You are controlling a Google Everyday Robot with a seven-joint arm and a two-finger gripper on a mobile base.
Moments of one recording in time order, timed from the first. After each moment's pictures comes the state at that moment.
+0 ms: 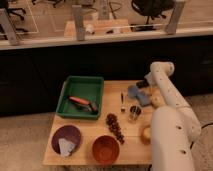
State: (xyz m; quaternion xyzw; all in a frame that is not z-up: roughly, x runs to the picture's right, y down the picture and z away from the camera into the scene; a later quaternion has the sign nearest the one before) arm 0.337 -0.017 1.035 -0.16 -0.01 -0.08 0.98
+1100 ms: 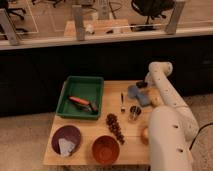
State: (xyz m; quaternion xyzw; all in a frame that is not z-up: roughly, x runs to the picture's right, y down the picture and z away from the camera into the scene) arm 0.334 -0.018 1.038 -0.16 -0.01 -0.07 0.98
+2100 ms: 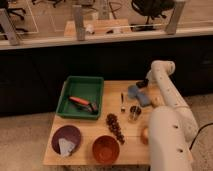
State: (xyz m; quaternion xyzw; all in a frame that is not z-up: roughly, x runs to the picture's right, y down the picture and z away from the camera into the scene) arm 0.341 -0.043 1.040 -0.12 -0.01 -0.06 0.99
